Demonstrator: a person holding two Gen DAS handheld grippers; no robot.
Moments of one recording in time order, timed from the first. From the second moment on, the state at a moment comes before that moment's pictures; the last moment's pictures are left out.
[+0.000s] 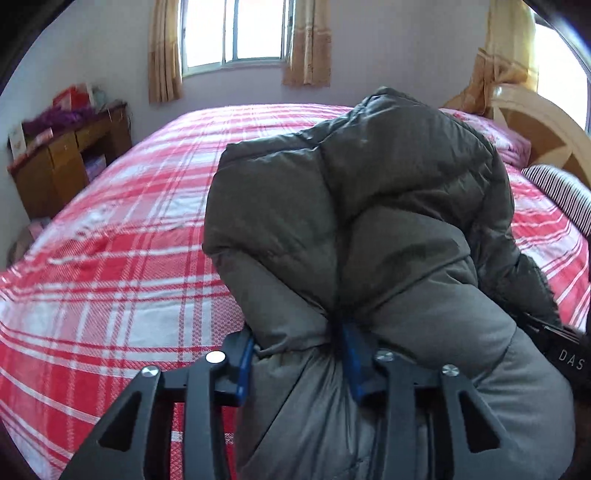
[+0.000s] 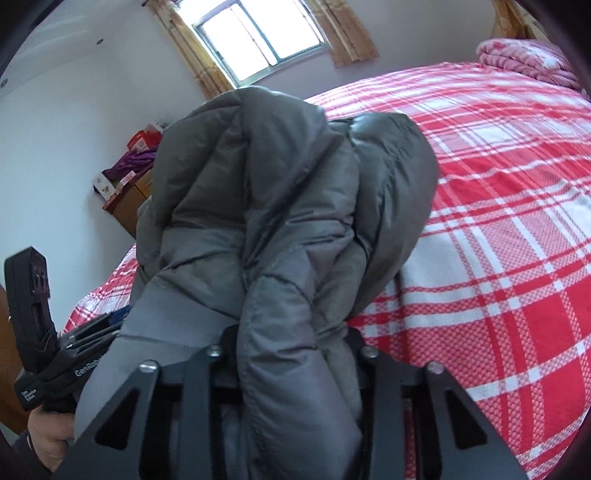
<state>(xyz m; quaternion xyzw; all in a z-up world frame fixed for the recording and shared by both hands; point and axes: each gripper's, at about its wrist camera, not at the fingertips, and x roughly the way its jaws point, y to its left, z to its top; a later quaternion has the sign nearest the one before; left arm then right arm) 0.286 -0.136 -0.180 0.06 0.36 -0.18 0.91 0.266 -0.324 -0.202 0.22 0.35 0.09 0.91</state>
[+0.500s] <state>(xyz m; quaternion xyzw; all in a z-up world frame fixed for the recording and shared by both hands) 0.239 -0.113 -0.103 0.08 0.27 -0.16 0.95 0.237 -0.304 -0.176 0.22 0.28 0.14 0.92</state>
